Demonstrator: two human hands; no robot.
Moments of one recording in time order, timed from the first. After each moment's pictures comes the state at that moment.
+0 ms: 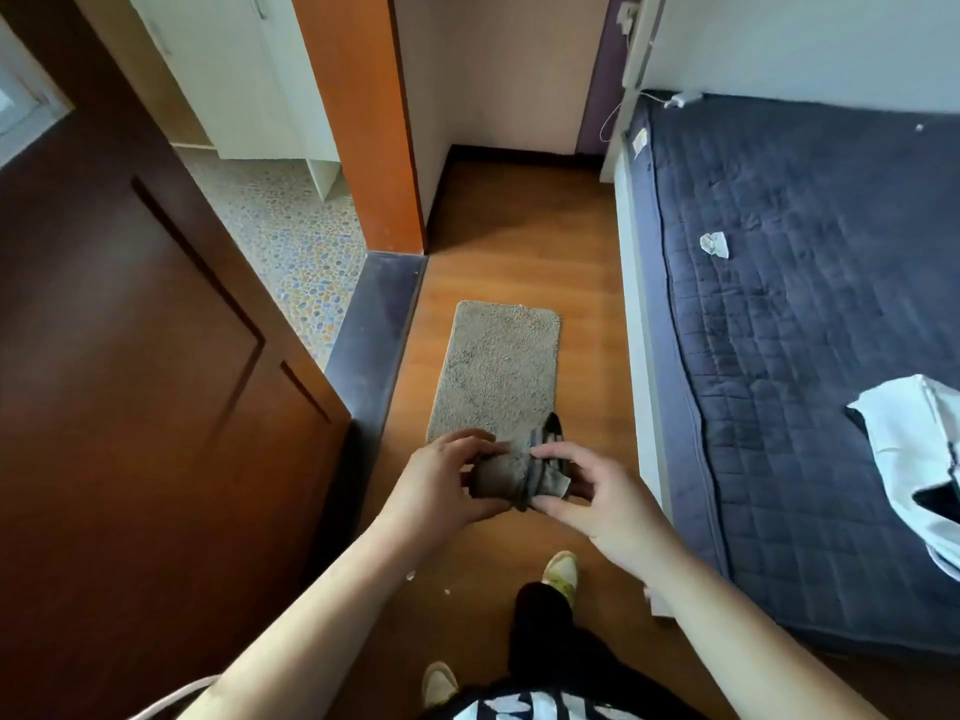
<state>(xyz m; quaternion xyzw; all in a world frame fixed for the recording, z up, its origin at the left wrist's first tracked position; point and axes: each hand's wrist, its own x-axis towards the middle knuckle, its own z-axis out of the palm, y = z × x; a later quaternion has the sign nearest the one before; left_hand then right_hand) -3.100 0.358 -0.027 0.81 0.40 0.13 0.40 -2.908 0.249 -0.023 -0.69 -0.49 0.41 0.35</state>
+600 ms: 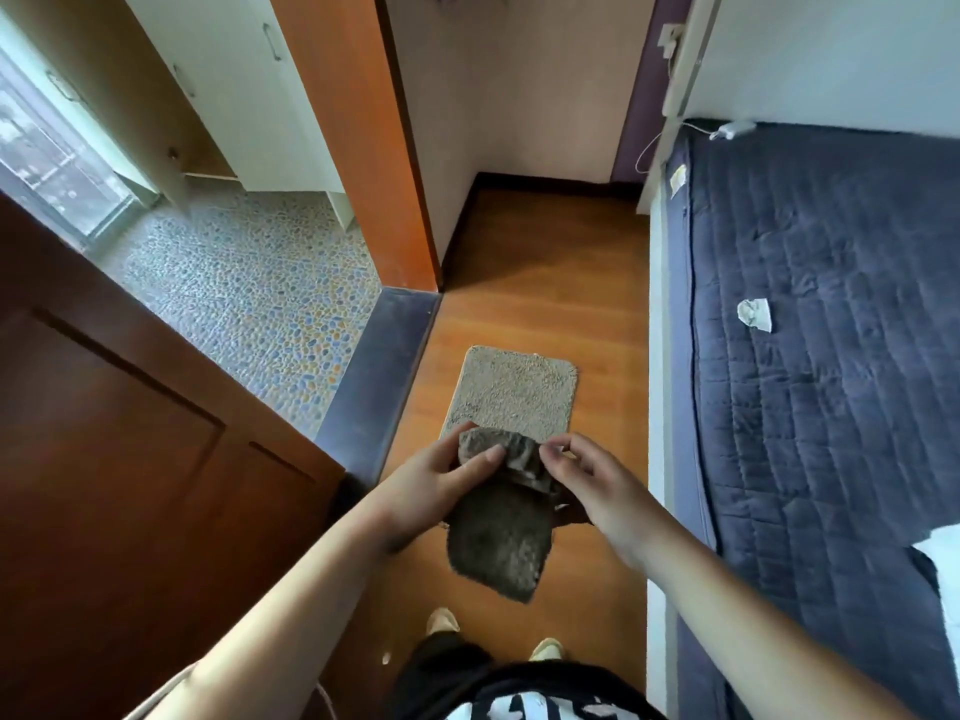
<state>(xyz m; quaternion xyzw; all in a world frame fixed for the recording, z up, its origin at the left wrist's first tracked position) -2.918 0.527 0.007 0.57 0.44 0.13 0.68 -2.715 0.446 -0.009 -0.56 -0.37 0.60 0.43</state>
